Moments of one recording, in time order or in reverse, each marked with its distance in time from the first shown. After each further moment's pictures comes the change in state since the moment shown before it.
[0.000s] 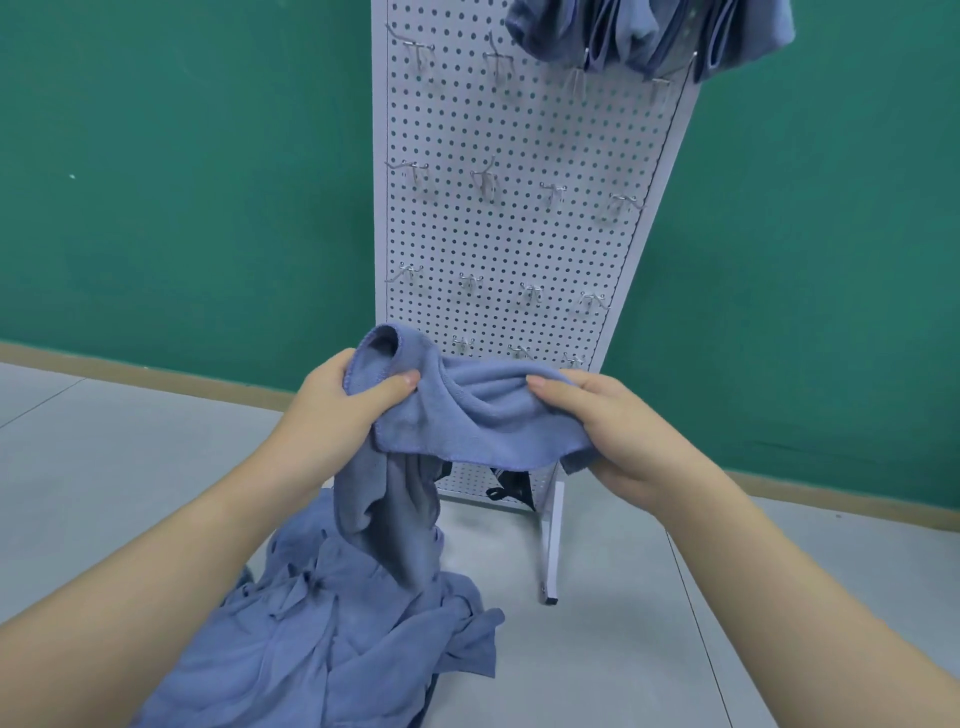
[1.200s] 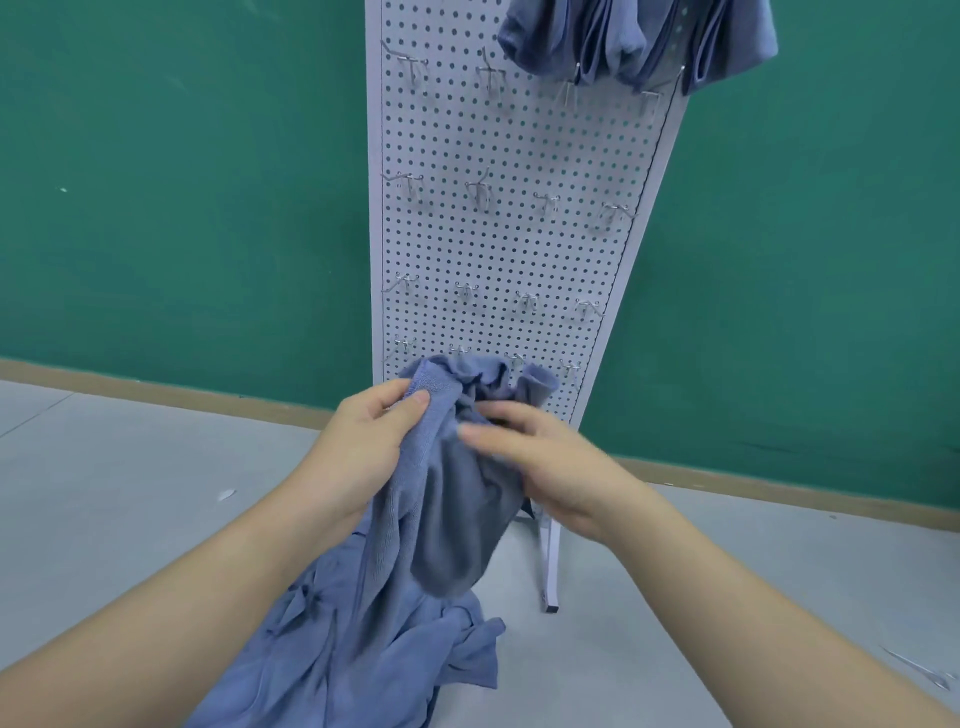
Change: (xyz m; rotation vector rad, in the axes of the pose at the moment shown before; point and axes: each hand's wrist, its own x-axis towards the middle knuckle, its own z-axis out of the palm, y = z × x) left_hand -0.011 -0.004 0.027 -0.144 -0.086 -0.073; right_hand 0.013 0.027 0.042 0.192 -0.101 0.045
